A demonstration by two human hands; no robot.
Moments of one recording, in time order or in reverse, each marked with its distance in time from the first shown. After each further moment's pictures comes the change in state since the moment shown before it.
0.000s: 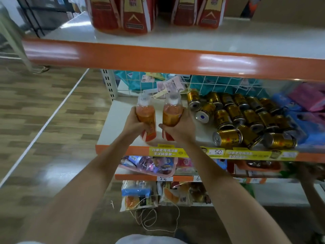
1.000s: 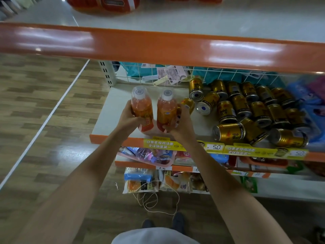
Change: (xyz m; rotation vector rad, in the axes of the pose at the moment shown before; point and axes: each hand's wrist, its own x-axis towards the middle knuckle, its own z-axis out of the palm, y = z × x) left_hand 0.004 -0.018 0.013 -0.024 0.011 -0.032; right_hand 0.008 0.057 0.013 0.230 -0.232 -0.025
